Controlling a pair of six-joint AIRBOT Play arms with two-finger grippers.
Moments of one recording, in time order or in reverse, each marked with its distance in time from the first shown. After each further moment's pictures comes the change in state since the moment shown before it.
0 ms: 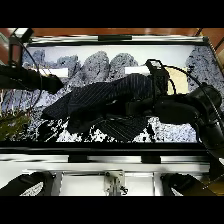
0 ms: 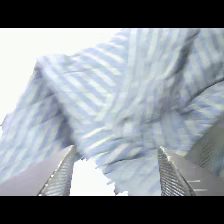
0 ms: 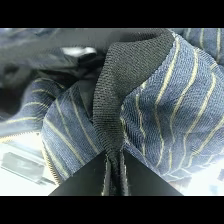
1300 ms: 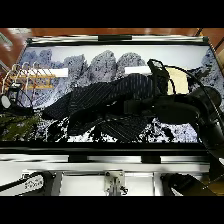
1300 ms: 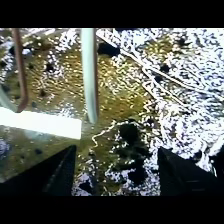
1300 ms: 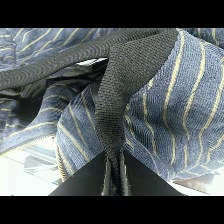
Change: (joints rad) left arm 0.560 -0.229 -0.528 0.352 0.414 0.100; right arm 0.000 0.000 0.000 0.039 0.010 0.071
